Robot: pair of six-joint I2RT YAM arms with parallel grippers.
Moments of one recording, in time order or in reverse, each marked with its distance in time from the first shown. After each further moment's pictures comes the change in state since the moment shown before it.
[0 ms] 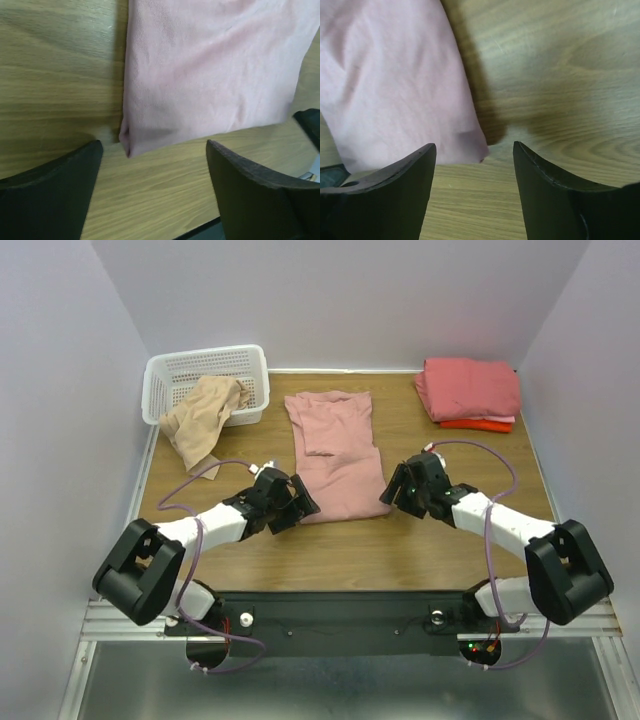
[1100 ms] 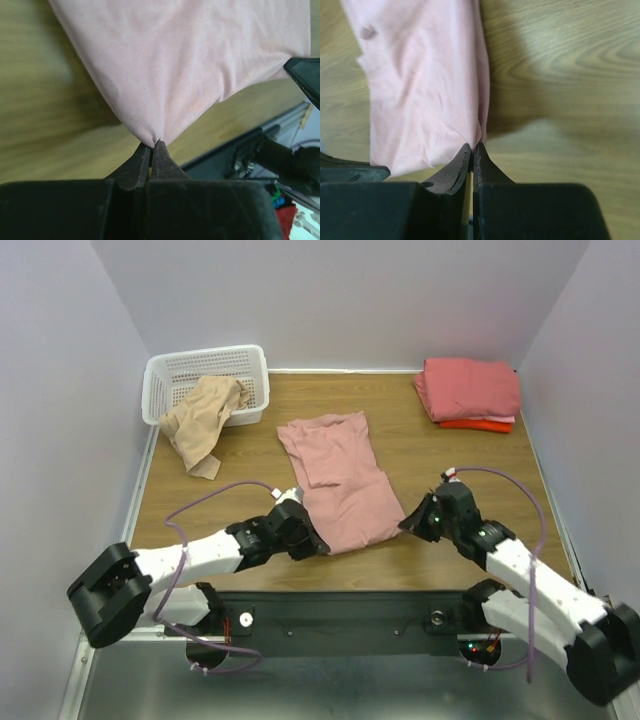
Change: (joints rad) left arm -0.304 -0.164 -0.090 -0.024 -0.010 -0.150; right arm -0.004 -0.419 -0.237 -0.107 -0.133 0.044
